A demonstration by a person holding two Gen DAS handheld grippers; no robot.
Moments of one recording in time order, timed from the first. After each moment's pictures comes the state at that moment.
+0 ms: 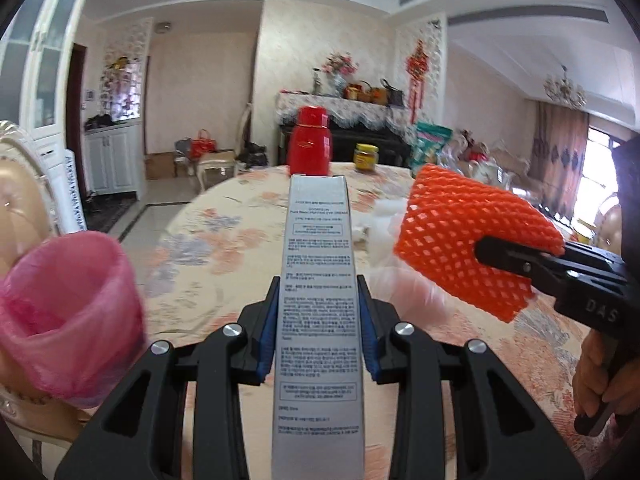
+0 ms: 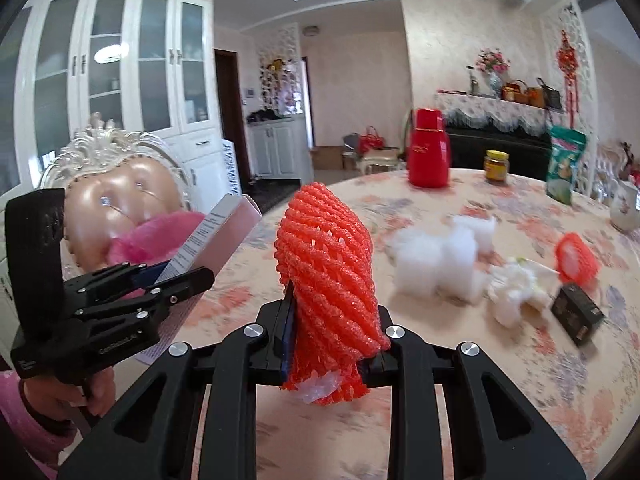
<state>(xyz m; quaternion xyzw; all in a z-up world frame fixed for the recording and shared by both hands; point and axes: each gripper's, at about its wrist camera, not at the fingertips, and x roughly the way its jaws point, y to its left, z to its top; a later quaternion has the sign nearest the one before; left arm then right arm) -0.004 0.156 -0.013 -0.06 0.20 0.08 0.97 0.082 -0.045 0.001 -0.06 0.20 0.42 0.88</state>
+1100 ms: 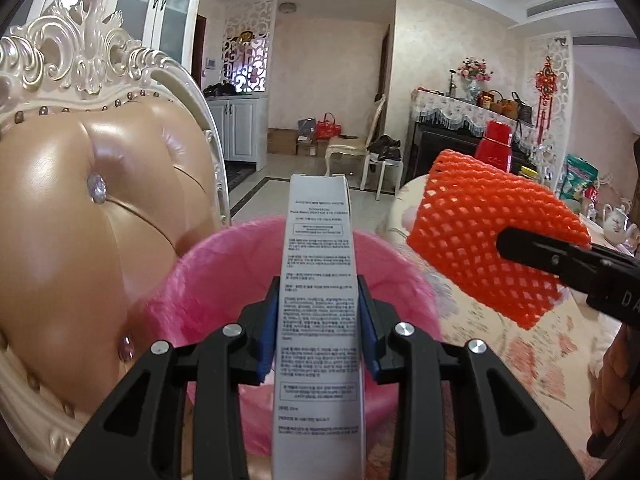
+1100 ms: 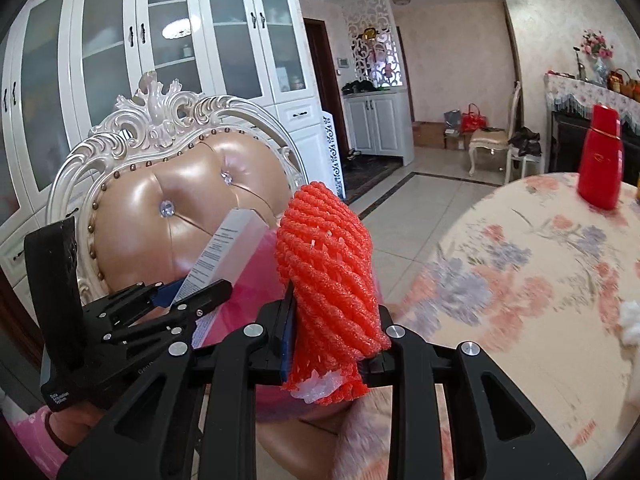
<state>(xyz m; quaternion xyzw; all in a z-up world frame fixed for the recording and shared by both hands) -0.058 0.406 -0.009 -0.11 0.22 0.28 0.93 0.074 0.247 0.003 -0.08 0.25 0.57 0.78</state>
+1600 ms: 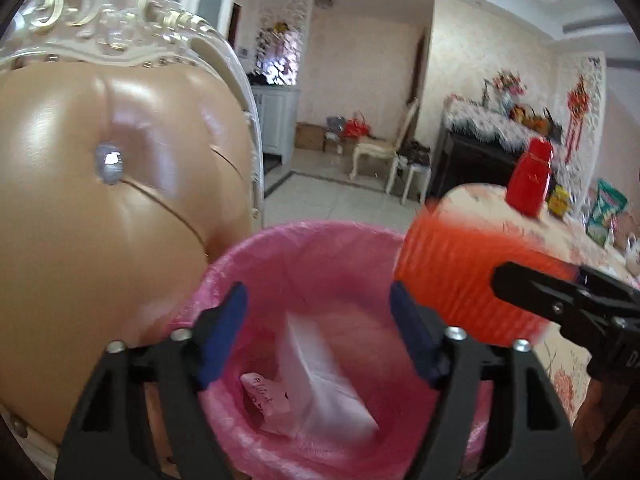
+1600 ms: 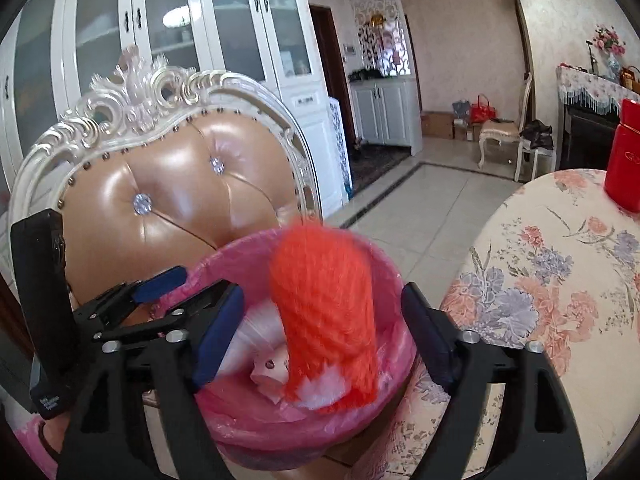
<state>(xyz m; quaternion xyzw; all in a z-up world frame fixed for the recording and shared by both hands) -0.048 0.467 -0.027 -0.15 0.21 0.33 0.91 0.088 0.306 -0.021 -0.08 0.26 0.57 0.77</state>
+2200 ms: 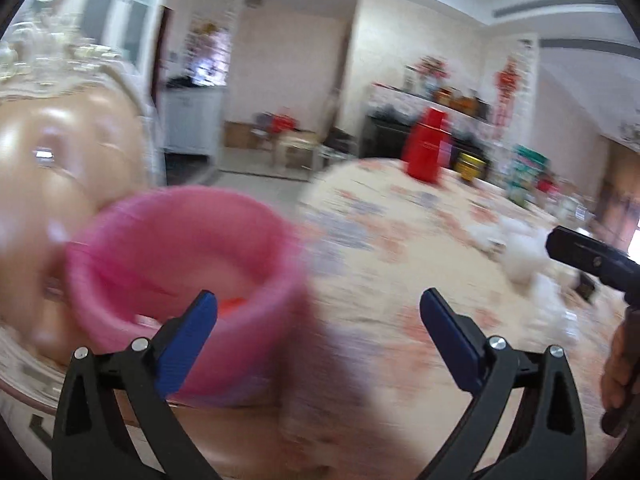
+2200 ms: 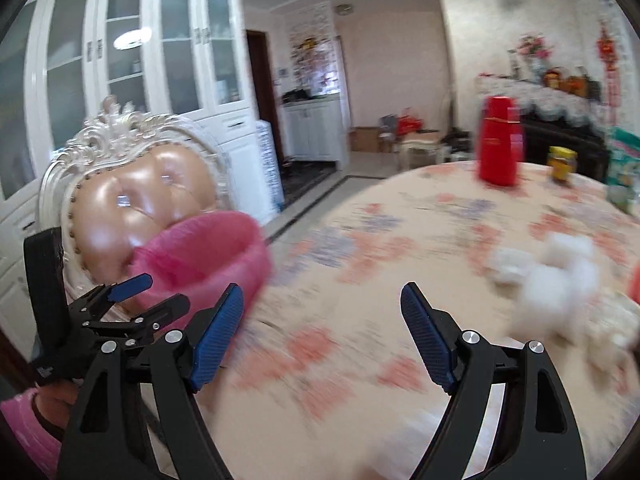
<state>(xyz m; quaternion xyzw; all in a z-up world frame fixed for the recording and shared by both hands) -0.023 0.291 -0.022 -0.13 0.23 0.18 0.95 0.088 0.066 0.007 -0.07 0.23 0.45 0.86</state>
